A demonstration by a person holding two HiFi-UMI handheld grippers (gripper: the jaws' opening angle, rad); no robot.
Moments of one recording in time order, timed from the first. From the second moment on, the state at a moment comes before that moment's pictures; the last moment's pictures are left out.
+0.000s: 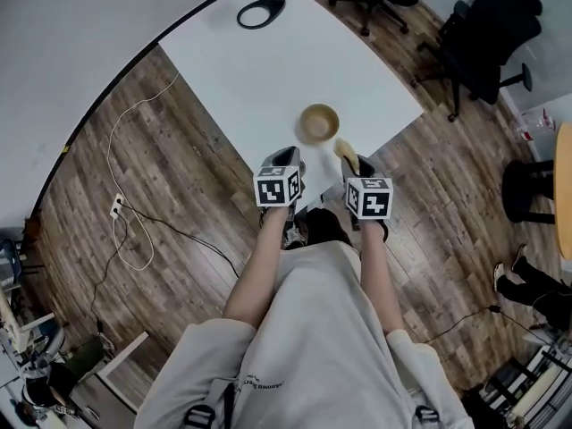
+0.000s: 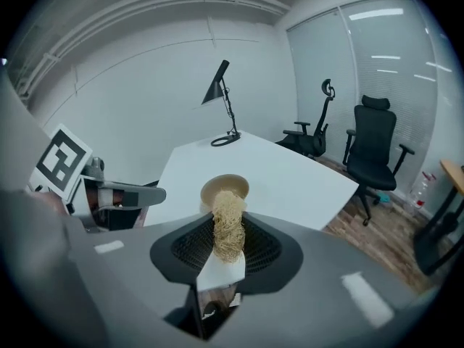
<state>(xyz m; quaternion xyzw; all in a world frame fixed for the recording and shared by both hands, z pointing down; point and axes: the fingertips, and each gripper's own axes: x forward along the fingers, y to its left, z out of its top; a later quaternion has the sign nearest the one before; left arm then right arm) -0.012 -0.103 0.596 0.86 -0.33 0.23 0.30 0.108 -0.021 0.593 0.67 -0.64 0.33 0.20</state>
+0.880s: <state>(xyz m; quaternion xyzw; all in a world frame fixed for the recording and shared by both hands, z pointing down) -0.024 -0.044 0.596 0.88 -0.30 0.25 0.26 0.083 0.026 0.600 0.67 -0.63 0.29 0.24</state>
